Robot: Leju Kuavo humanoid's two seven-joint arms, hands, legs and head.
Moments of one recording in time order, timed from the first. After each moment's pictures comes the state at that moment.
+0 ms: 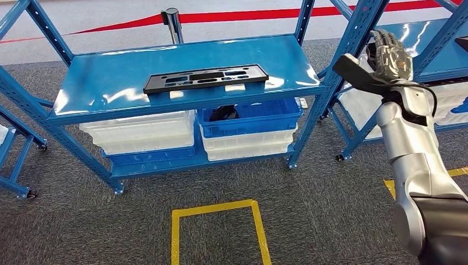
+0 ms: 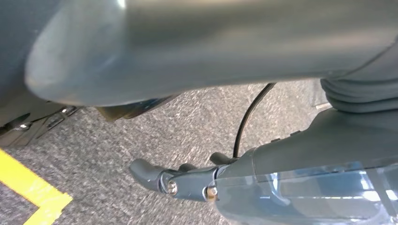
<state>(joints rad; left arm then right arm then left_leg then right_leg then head) -0.11 -0.17 0.46 -0.19 -1.00 -0.01 -0.11 -0.92 -0.27 0.26 -0.67 1.12 -0.17 -0.18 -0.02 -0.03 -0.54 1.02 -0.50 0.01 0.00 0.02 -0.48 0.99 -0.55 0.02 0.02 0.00</state>
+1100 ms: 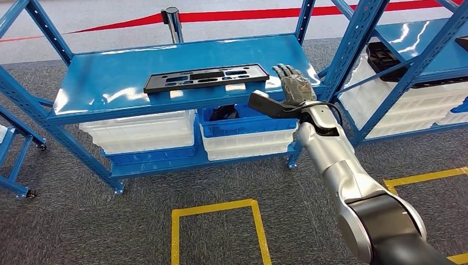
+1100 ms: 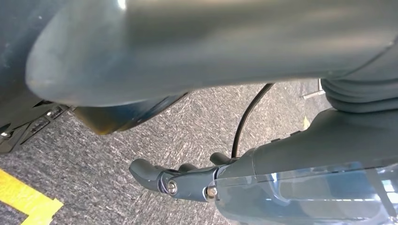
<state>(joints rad) -0.11 -0.17 0.46 -0.19 -1.06 -0.02 -0.08 -0.89 0.06 0.42 -0.52 1.22 -0.17 -0.19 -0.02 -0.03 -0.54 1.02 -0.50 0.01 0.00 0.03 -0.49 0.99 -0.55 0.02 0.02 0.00</state>
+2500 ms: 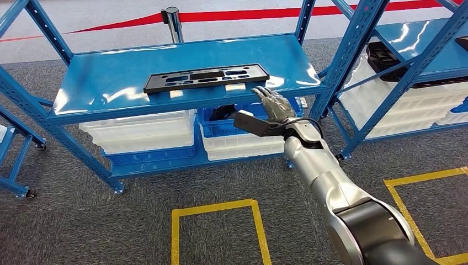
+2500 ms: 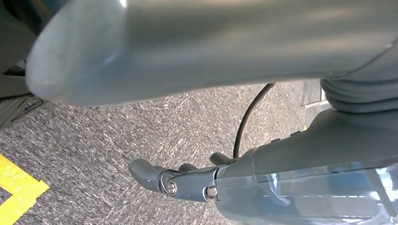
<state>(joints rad) -0.10 -0.14 0.53 -0.19 -1.06 0.02 -0.09 -0.84 0.11 0.47 -0.45 1.11 -0.14 -0.27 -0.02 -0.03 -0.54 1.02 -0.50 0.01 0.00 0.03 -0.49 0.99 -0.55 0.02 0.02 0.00</state>
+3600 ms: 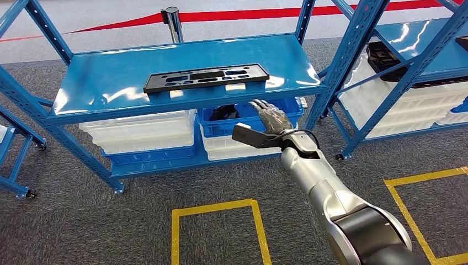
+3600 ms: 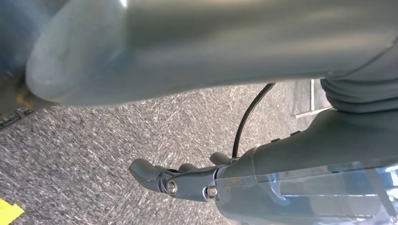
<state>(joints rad) -0.07 -0.14 0.56 -0.19 -1.07 0.00 -0.08 -0.80 0.12 0.50 -0.42 1.09 -0.16 -0.28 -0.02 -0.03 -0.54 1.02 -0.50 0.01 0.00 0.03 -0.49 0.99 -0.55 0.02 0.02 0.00</state>
